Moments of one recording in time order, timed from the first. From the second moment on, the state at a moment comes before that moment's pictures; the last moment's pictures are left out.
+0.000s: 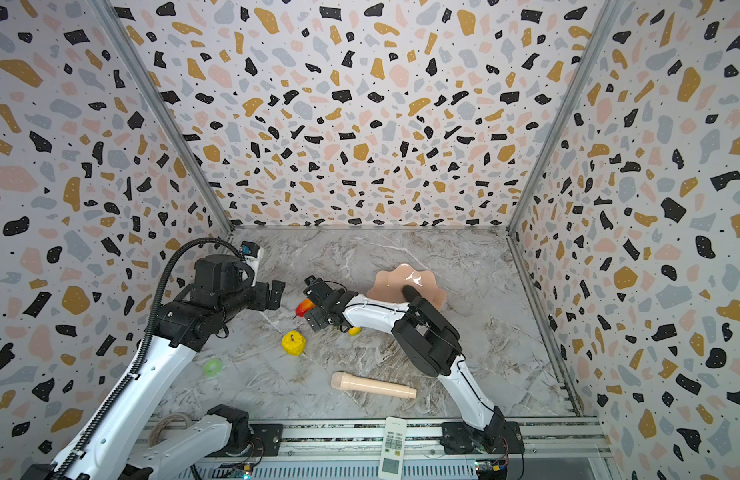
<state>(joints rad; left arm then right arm) -0.28 0.99 1.12 -0.78 -0.11 0.00 0.99 2.21 1.66 -0.35 0.20 0.17</state>
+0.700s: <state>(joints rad) -0.28 1.00 1.12 -0.78 -0.11 0.00 0.99 2.20 1.60 -0.39 0.23 0.17</state>
